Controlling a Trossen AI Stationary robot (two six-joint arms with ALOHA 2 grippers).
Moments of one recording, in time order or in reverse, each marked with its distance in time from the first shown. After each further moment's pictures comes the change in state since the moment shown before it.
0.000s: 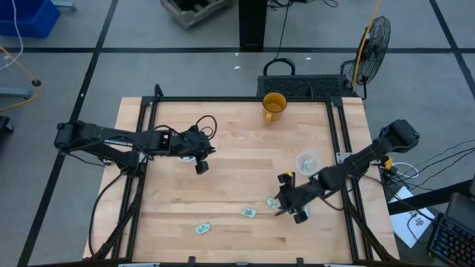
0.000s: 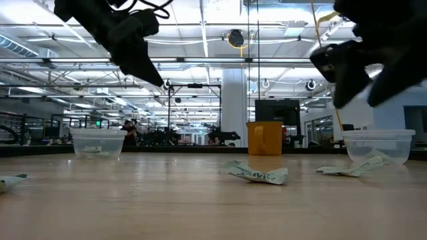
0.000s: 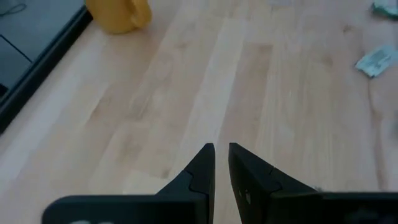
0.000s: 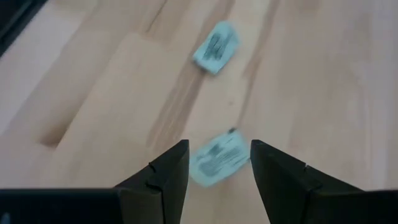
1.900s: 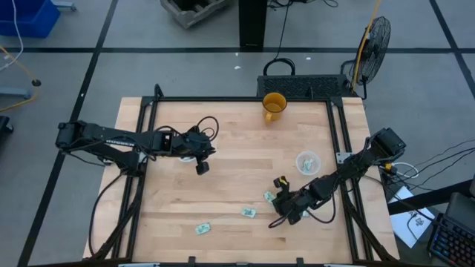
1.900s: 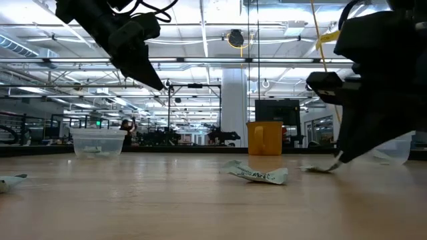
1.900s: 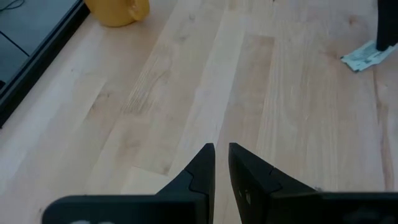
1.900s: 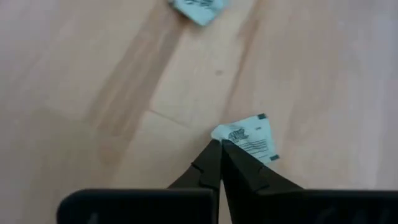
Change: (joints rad) left arm 0.001 0.015 -0.001 -0.001 -0.001 0.004; right arm 0.046 0.222 -0.001 0.091 0.193 -0.082
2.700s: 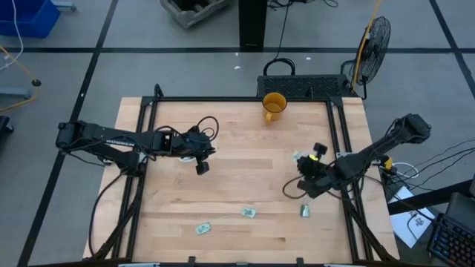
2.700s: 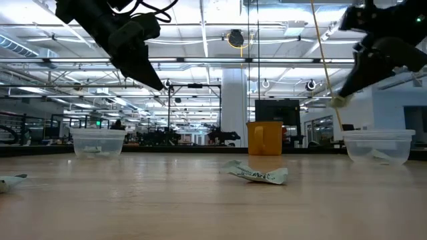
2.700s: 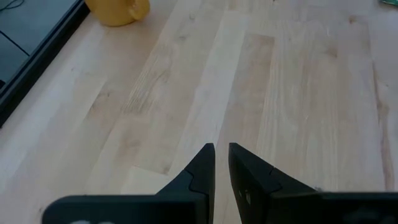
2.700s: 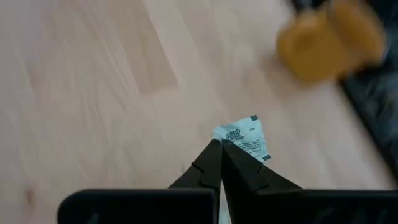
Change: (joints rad) left arm 0.000 0.000 0.000 -0.002 0.000 0.000; right arm -0.054 -0.479 -0.001 -0.796 0.425 0.699
